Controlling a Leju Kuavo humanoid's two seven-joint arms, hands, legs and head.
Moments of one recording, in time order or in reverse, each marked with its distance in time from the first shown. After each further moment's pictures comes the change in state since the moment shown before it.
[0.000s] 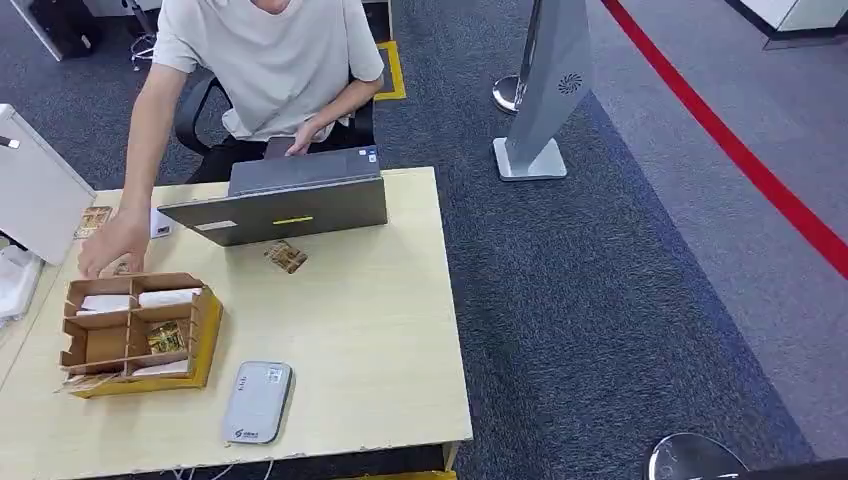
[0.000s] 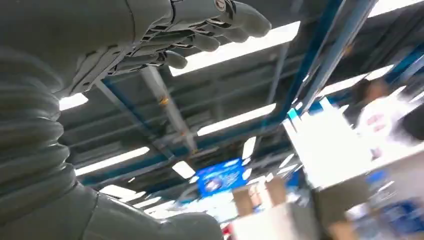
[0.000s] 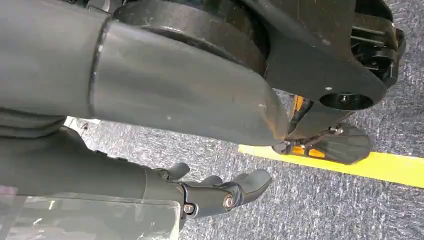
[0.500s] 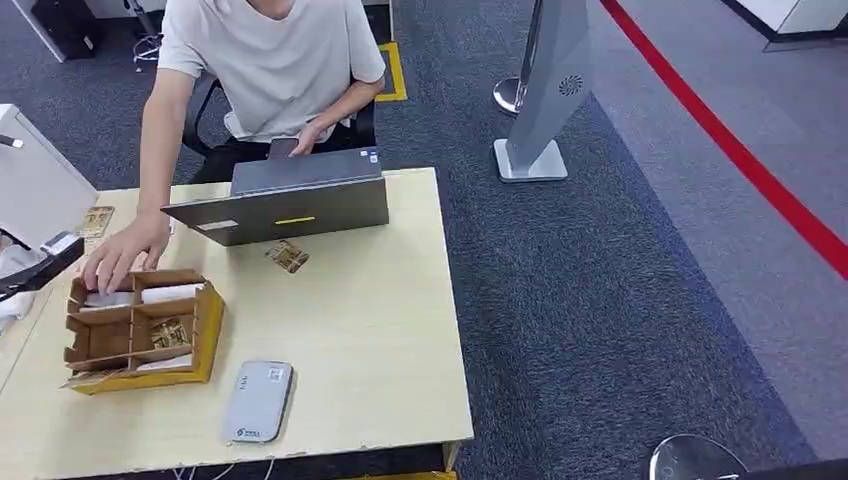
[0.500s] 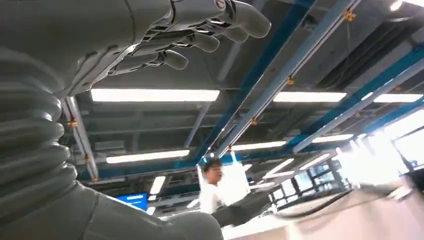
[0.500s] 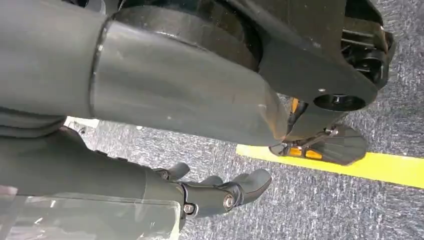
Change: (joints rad) left arm -0.337 -0.283 -0.519 -0.094 -0.128 -0.016 0.116; right arm -0.006 0.000 0.016 0.000 -0.048 -0.006 0.008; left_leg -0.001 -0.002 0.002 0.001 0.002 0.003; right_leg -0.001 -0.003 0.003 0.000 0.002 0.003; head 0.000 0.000
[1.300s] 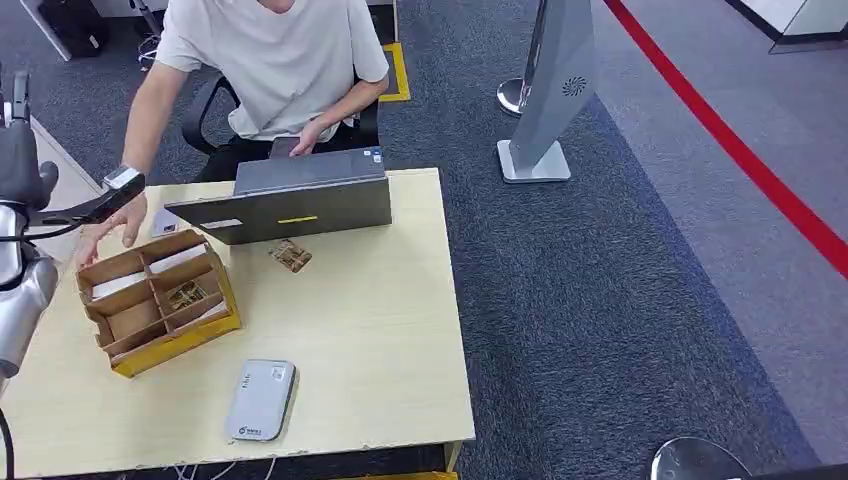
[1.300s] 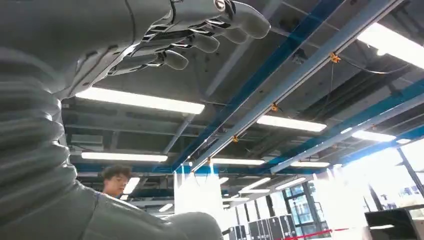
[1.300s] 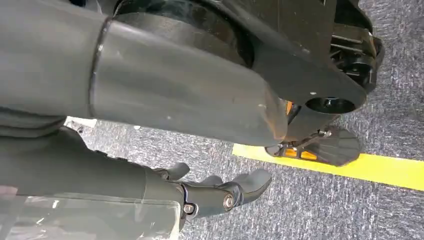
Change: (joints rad) left arm -0.224 -0.175 -0.195 0.010 -0.003 -0.062 0.078; right arm -0.008 0.000 0.007 0.000 -0.021 0.001 0.000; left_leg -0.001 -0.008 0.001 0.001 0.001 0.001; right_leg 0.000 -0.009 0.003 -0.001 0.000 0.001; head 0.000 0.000
